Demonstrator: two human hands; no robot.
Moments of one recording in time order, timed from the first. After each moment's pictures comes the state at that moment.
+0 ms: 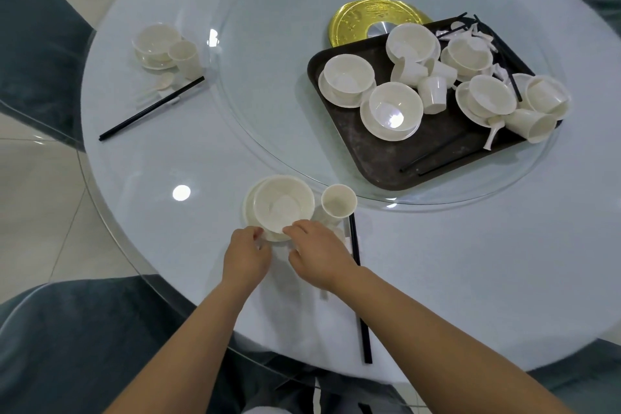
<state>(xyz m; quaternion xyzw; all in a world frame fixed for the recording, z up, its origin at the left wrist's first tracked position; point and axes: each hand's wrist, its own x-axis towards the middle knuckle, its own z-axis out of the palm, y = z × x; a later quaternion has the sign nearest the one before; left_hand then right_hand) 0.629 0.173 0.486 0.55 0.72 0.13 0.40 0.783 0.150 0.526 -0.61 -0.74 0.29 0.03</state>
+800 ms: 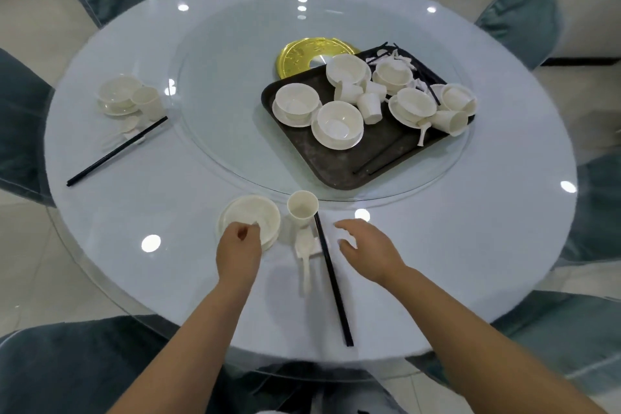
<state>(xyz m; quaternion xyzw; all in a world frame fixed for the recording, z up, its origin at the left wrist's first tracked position) 0.665 0.160 0.545 0.47 0.69 0.30 0.47 0.881 0.079 0.561 -0.76 -0.58 0.27 0.14</state>
